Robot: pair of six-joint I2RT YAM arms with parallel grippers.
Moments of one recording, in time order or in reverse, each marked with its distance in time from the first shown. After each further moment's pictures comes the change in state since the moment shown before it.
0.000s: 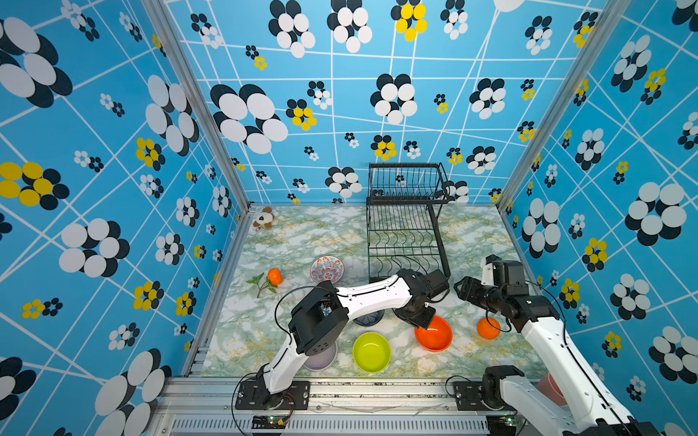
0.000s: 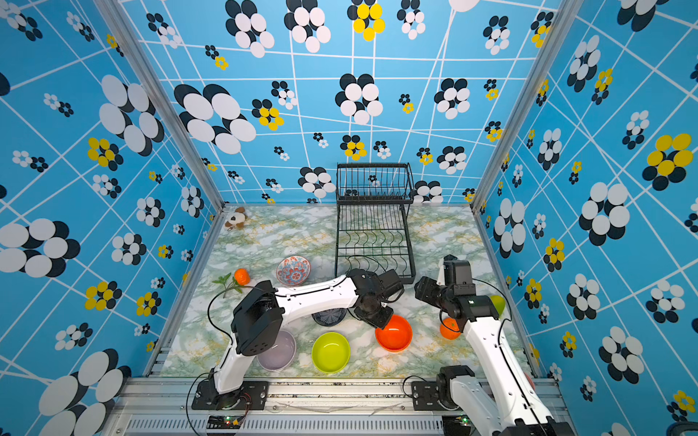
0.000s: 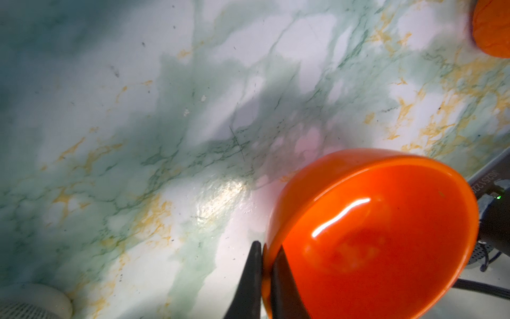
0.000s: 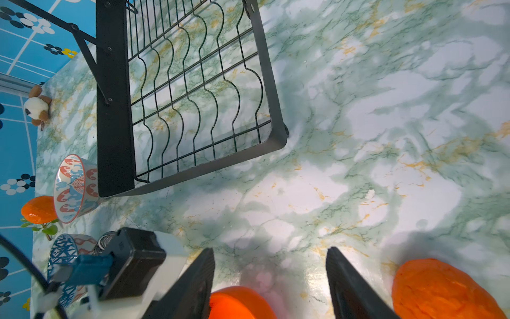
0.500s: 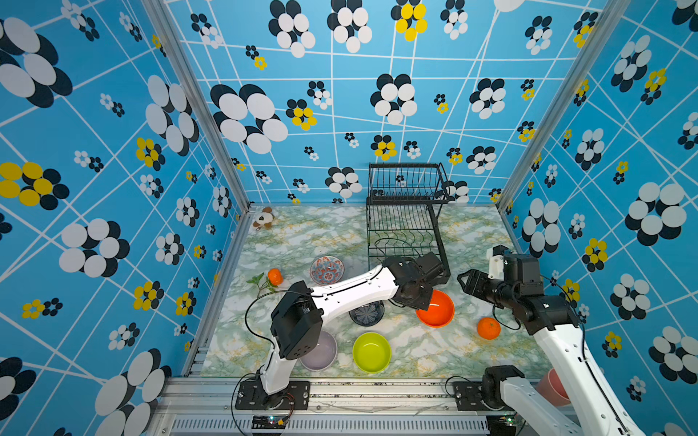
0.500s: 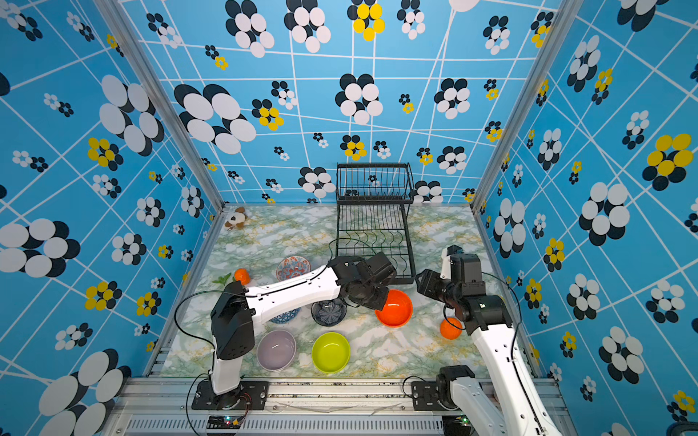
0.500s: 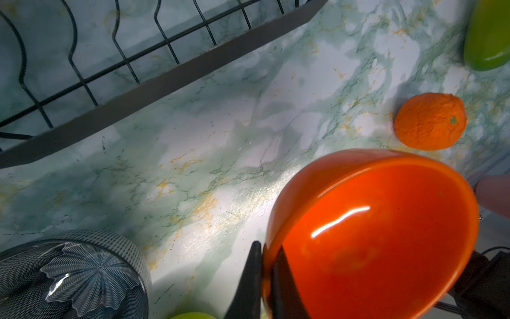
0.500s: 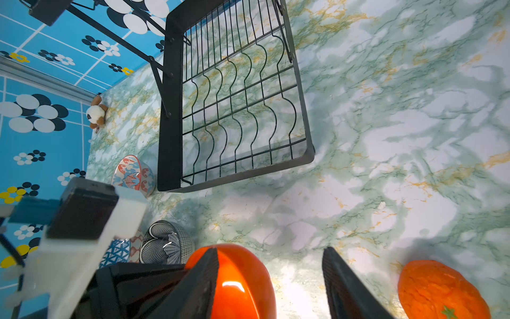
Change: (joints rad) left arm 0.053 -0.139 0.020 0.022 -0.118 -0.134; right arm 0.035 -0.051 0.161 -0.101 -0.023 -0.003
